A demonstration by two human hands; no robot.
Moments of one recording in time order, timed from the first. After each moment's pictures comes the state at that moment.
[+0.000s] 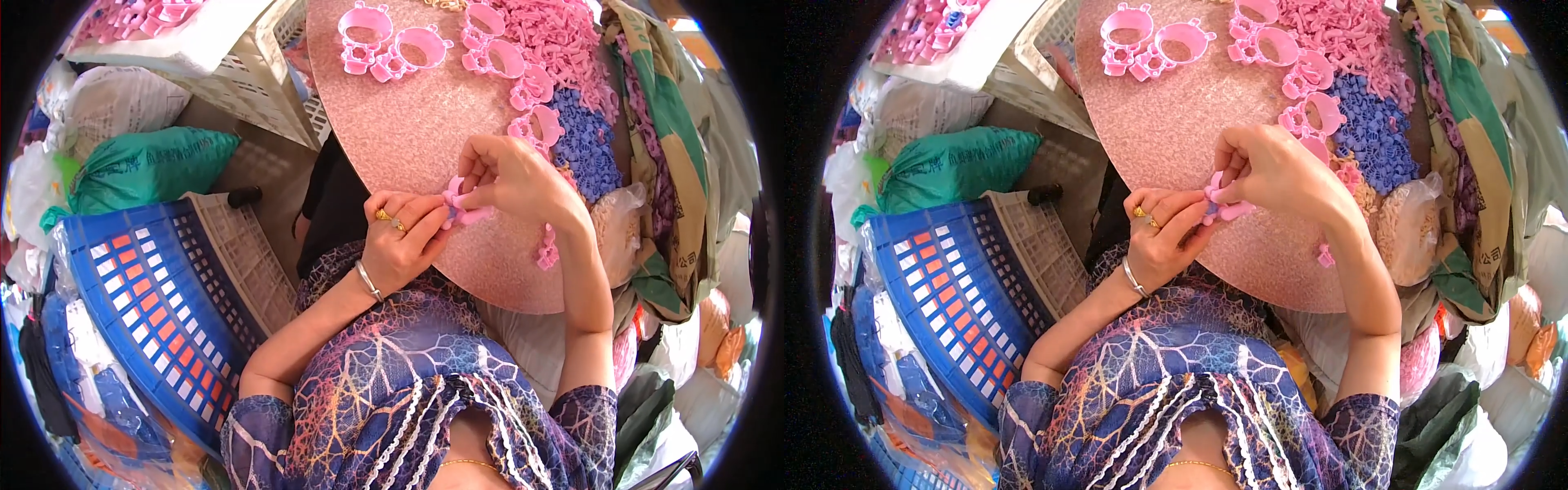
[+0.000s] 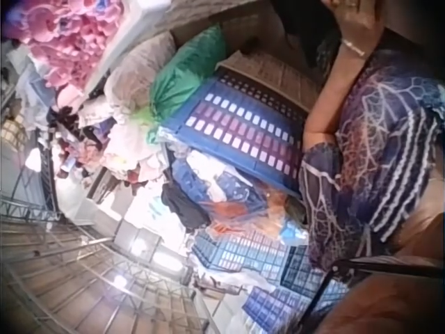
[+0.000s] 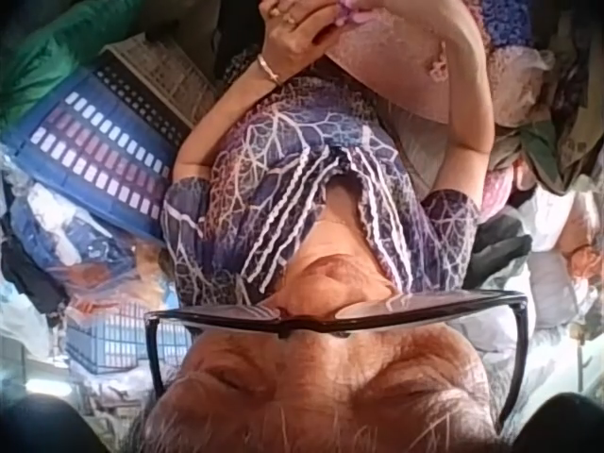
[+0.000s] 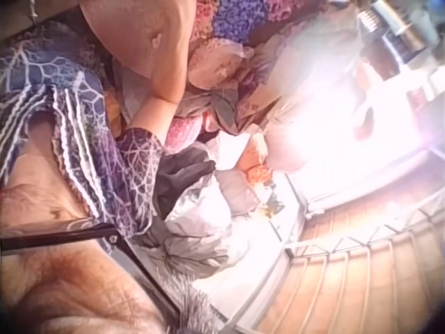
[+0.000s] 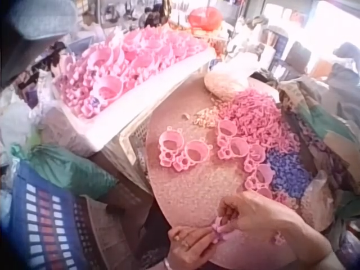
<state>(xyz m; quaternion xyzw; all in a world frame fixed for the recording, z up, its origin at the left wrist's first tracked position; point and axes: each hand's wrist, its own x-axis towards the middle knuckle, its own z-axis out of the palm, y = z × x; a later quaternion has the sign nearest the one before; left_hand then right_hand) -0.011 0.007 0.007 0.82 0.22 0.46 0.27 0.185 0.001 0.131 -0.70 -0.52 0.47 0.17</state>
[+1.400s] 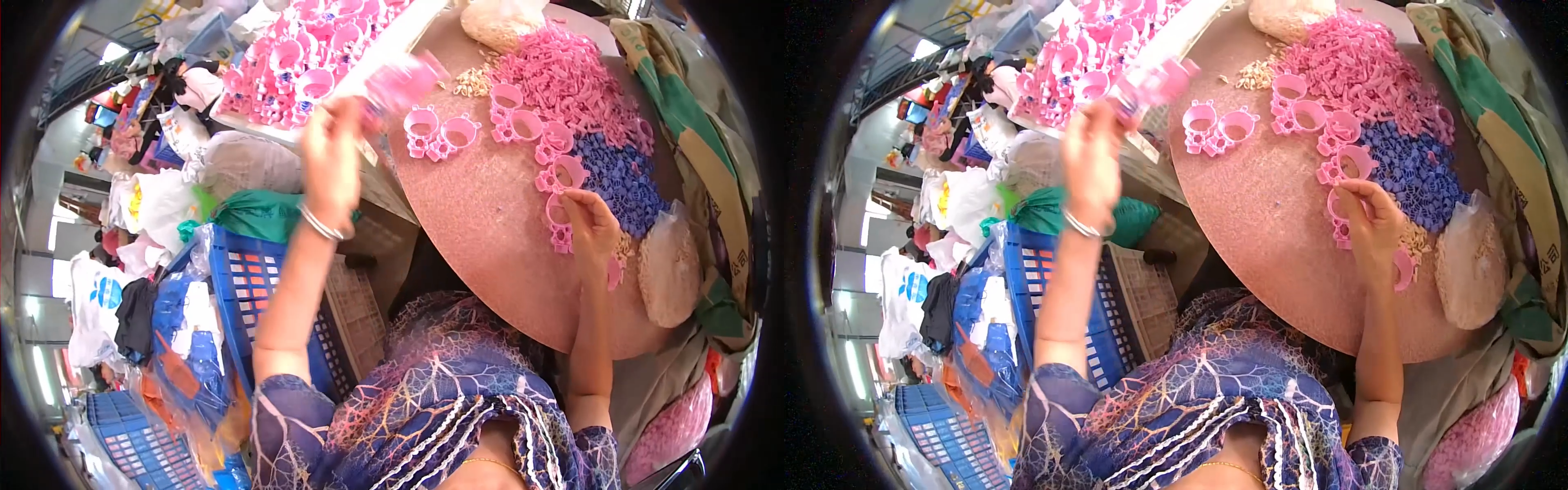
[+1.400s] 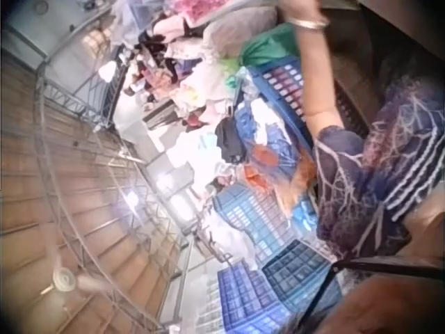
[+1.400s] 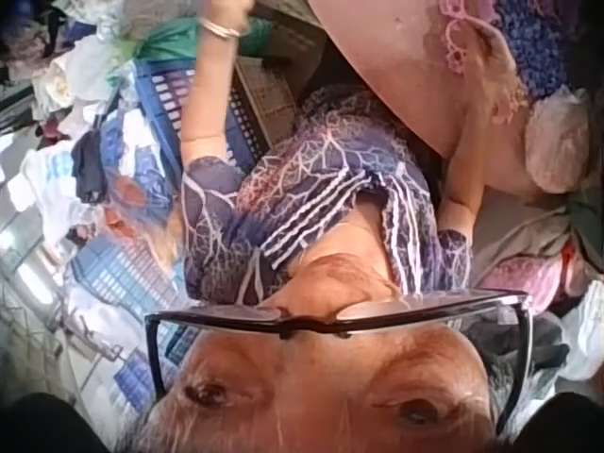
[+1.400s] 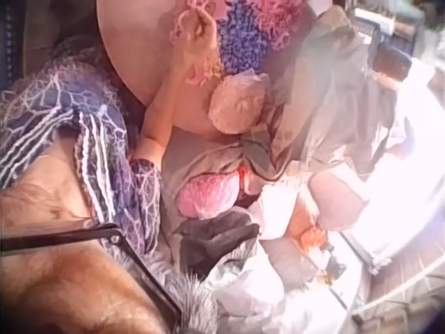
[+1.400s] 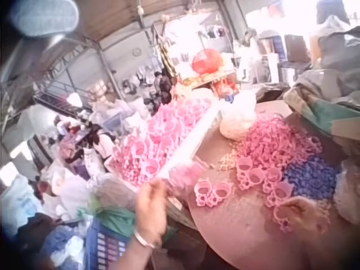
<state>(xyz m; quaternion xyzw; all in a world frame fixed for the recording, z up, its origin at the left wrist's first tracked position) -0.018 0.156 0.171 0.64 0.34 0.49 0.48 0.225 -0.083 0.057 -0.64 -0.35 0.17 0.66</state>
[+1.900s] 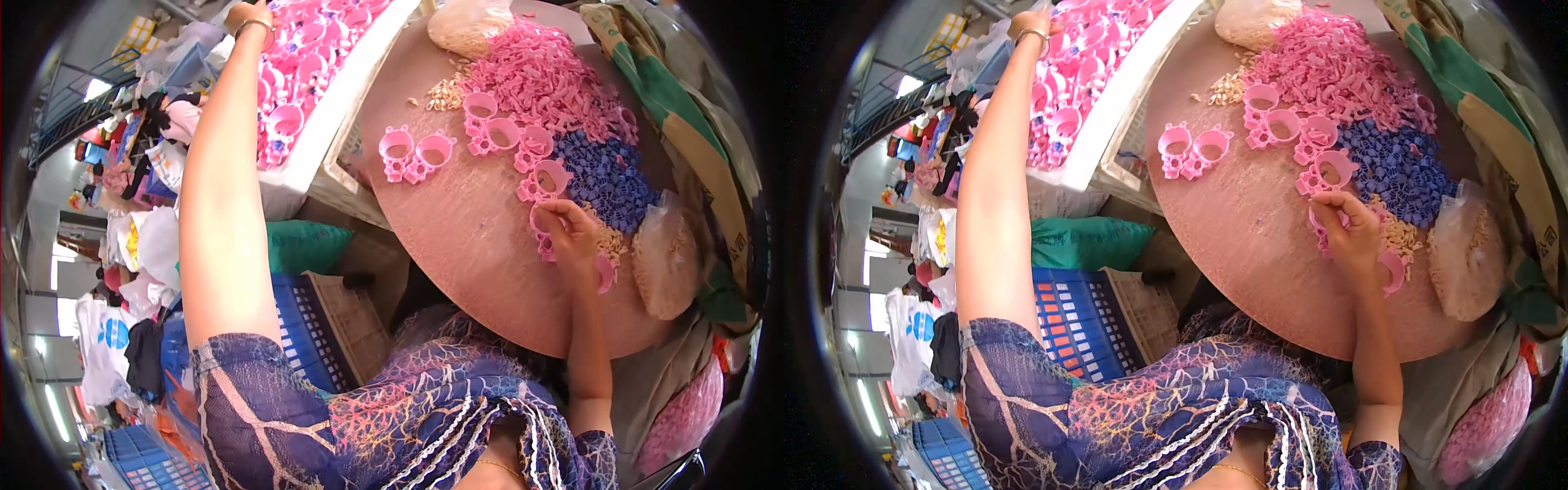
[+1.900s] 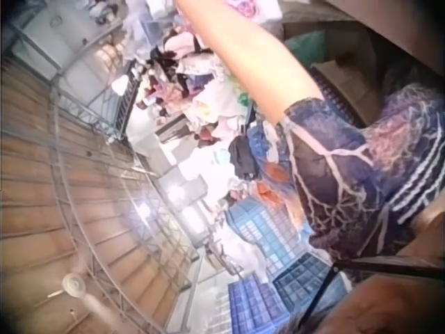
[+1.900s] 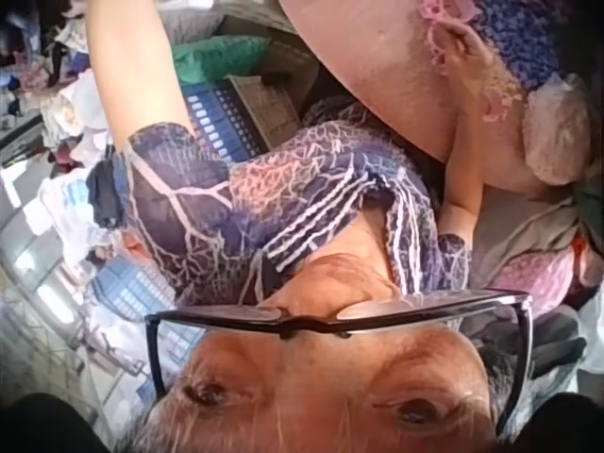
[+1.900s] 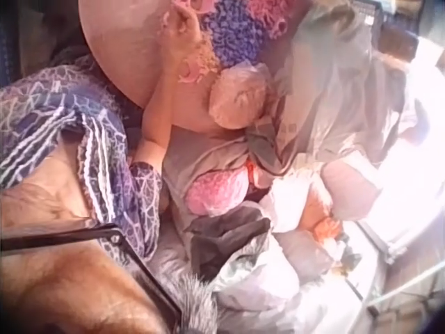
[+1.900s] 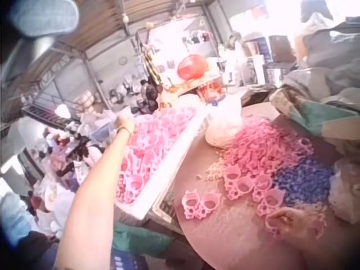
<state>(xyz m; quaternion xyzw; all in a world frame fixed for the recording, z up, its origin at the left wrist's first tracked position) 0.055 0.581 0.305 0.76 0.57 0.27 -0.17 0.218 -0.075 0.046 -0.62 -0.33 0.21 0.68</state>
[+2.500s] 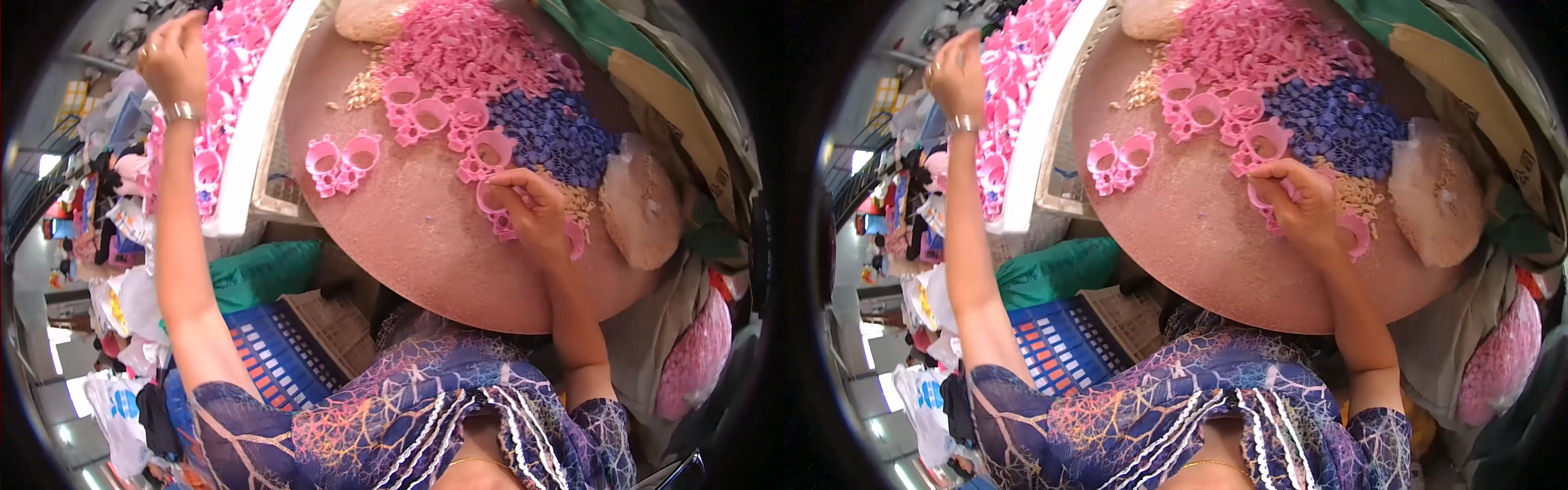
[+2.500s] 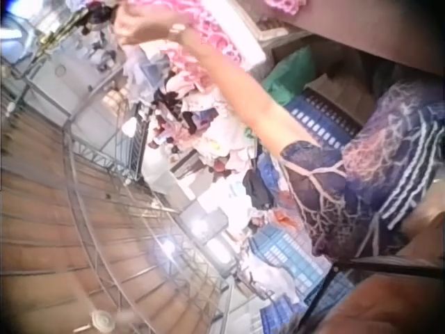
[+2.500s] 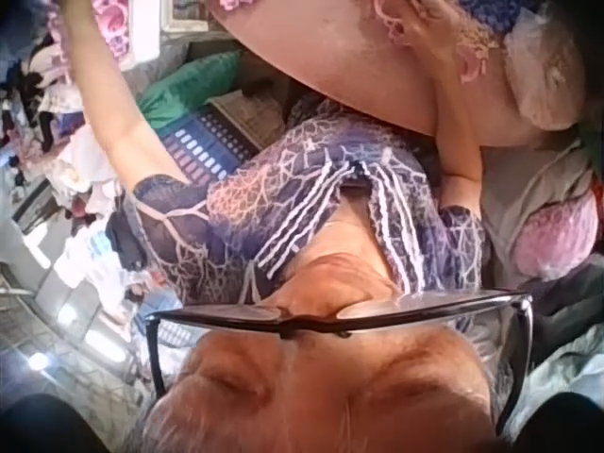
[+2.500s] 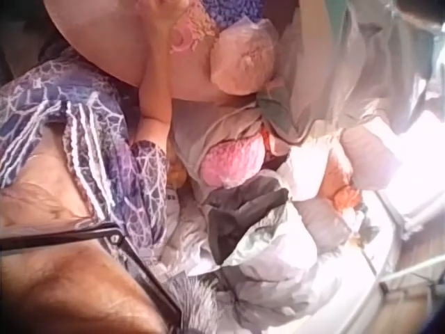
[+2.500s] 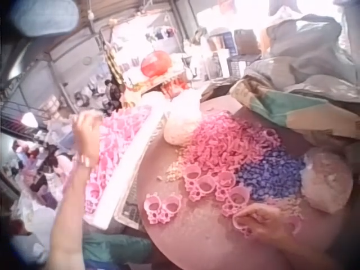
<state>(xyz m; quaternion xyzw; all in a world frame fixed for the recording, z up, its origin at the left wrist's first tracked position) 0.088 0.375 0.277 0.82 0.10 0.49 -0.30 0.218 -0.073 0.073 -0.63 -0.36 0.16 0.67</state>
